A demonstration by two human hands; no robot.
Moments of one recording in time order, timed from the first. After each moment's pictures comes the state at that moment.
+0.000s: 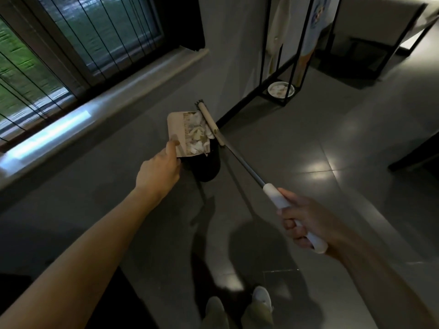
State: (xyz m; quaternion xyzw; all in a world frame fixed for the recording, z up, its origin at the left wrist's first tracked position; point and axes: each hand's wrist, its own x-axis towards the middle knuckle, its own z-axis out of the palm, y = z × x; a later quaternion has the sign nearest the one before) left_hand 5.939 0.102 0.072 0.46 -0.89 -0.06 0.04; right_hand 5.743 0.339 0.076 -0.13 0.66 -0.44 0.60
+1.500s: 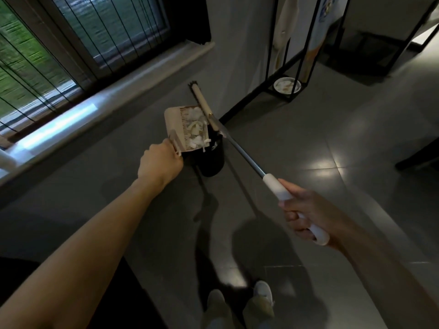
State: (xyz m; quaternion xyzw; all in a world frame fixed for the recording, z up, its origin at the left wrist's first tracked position) left_hand 5.938 0.099 0.074 0.57 -0.80 -0.15 0.04; right_hand 5.745 0.339 0.075 -0.12 0.60 -0.48 0.63
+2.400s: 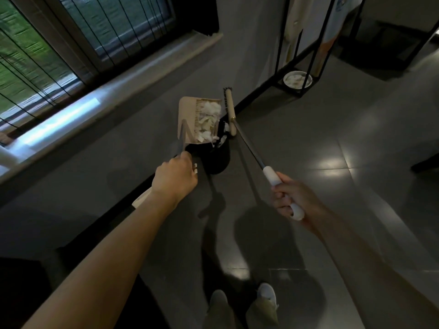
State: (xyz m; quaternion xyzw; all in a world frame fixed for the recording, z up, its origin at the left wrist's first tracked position) left_hand 5.926 0.105 0.048 0.51 -0.85 -0.09 -0.03; right_hand 5.733 0.264 0.025 -0.06 0.56 -0.53 0.64
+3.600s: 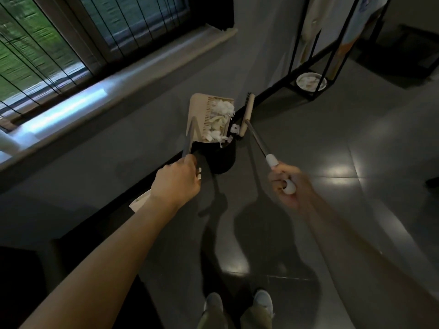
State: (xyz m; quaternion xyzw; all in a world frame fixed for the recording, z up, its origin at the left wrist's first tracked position) left_hand 5.925 0.106 0.048 0.51 -0.85 -0.11 -0.02; right_hand 5.704 0.197 -0.015 0.06 0.34 -0.64 0.68
